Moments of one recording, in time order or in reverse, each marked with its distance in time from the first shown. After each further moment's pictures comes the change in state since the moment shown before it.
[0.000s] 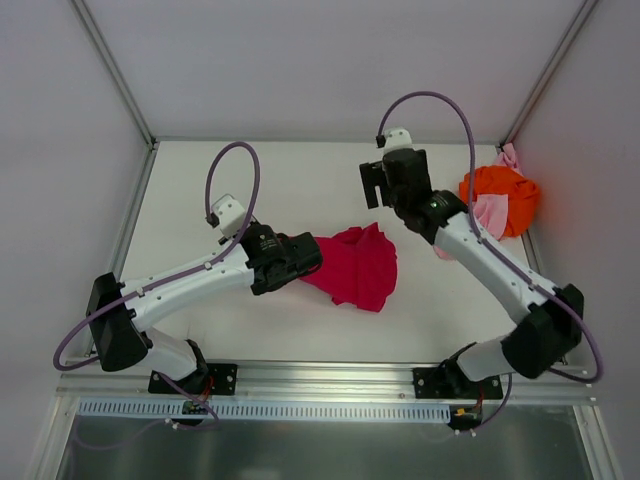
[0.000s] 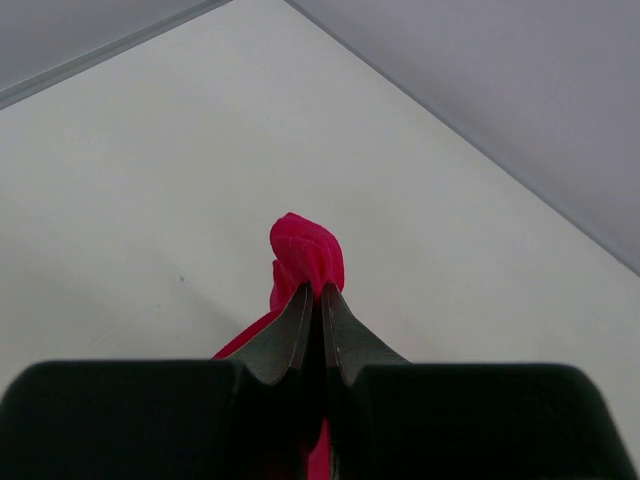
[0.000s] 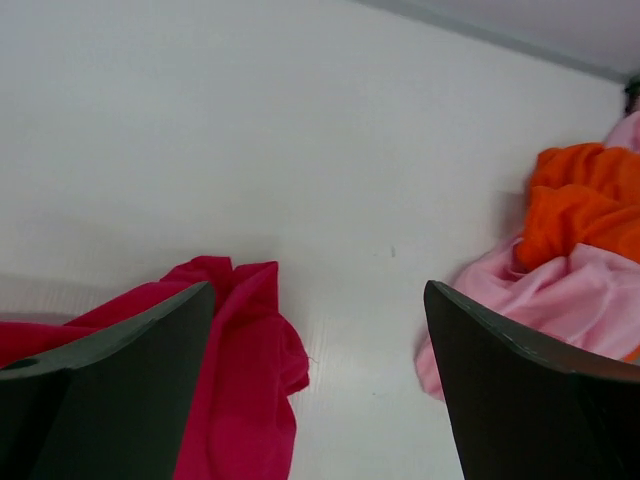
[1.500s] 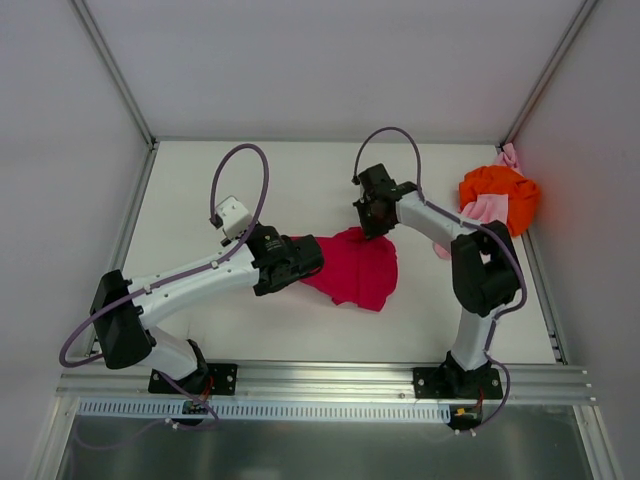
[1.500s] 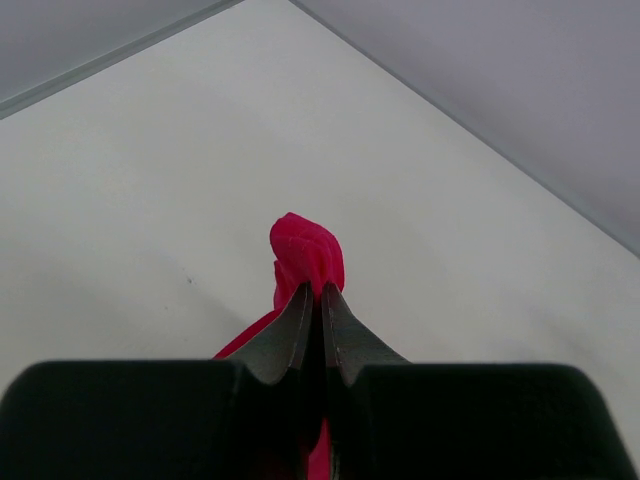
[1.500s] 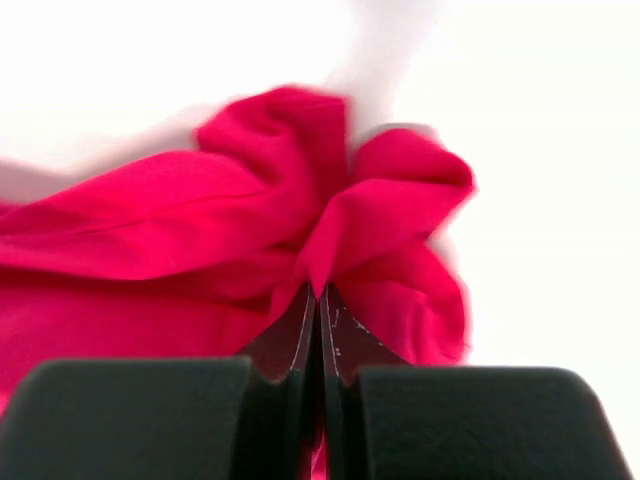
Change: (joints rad) left arm 0.000 0.022 -0.016 -0.010 -0.006 -0.020; right arm -0.152 0.539 0.135 -0.223 -0.574 0.158
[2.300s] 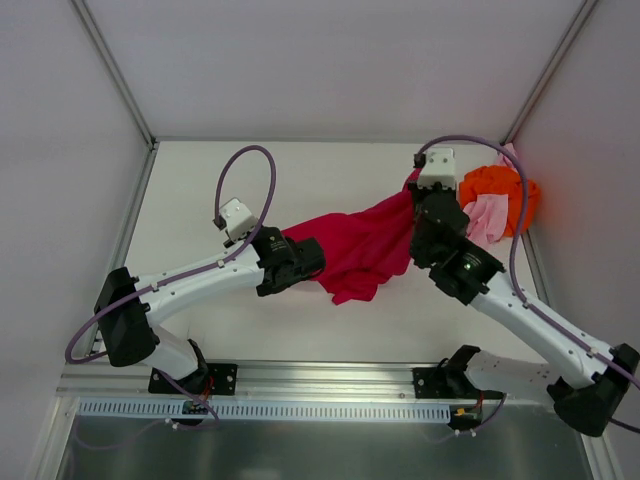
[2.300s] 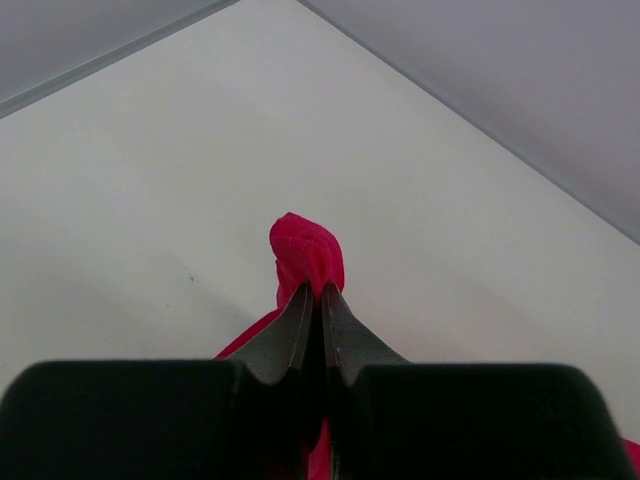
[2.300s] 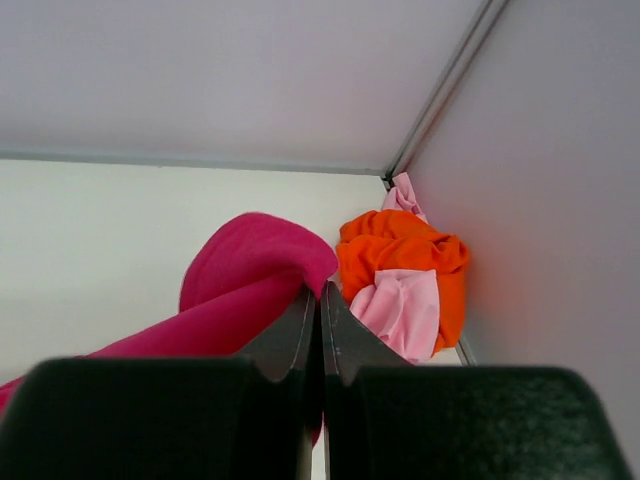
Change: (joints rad) left arm 0.000 0.026 -0.011 -0.002 0.000 -0.020; right arm 0.312 -0.786 -0.324 0.632 1.100 -0.432
